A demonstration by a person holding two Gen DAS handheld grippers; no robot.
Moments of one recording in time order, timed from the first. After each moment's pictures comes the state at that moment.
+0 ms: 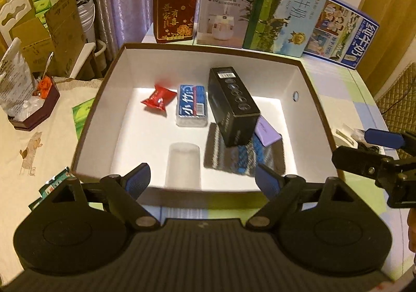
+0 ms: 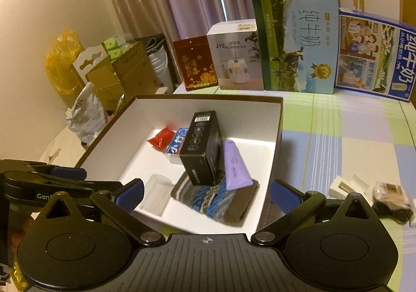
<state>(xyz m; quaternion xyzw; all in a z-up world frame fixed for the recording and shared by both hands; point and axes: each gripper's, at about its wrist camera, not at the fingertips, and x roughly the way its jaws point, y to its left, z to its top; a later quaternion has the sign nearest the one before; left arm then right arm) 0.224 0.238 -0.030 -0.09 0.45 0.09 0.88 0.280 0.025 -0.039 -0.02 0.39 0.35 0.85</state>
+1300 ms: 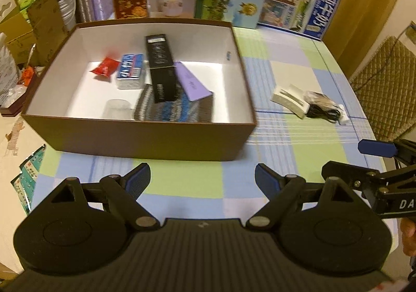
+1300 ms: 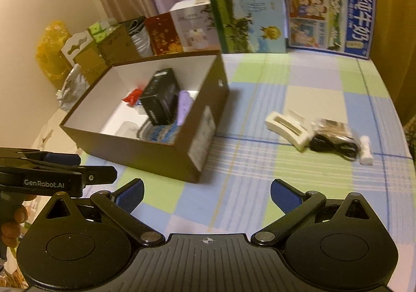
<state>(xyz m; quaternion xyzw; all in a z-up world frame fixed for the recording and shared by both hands) 0.189 0.106 -0.035 -0.08 0.47 0.06 0.87 0.243 -0.108 -0.050 -0.02 0.44 0.32 0.84</state>
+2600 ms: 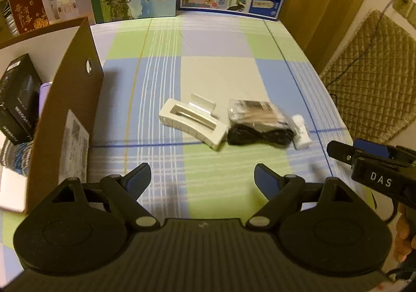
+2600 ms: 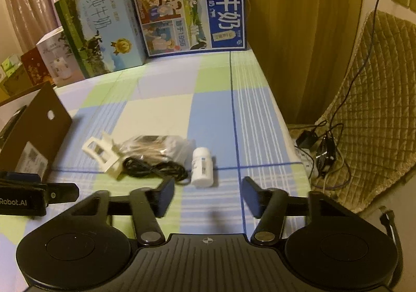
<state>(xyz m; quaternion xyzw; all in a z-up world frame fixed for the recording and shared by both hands) 0.349 -0.053 -0.115 -0.07 0.48 0.02 0.87 0.375 -0.274 -0.114 0.00 0.41 0.15 0.90</state>
